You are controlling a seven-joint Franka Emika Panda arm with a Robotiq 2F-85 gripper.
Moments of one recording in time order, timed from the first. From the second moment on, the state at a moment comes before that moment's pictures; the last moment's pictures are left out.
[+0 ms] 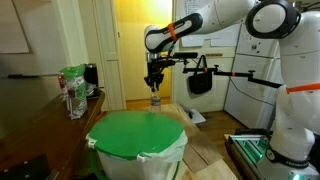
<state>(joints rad) -0.31 0.29 -0.28 -1.66 0.06 1.91 0.23</state>
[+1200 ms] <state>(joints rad) -0.34 0.40 -0.15 -1.28 0.19 1.90 -0.35</state>
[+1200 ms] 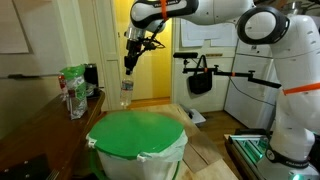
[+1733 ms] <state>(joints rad) -0.35 0.50 -0.13 -1.23 0.19 1.98 -0.35</state>
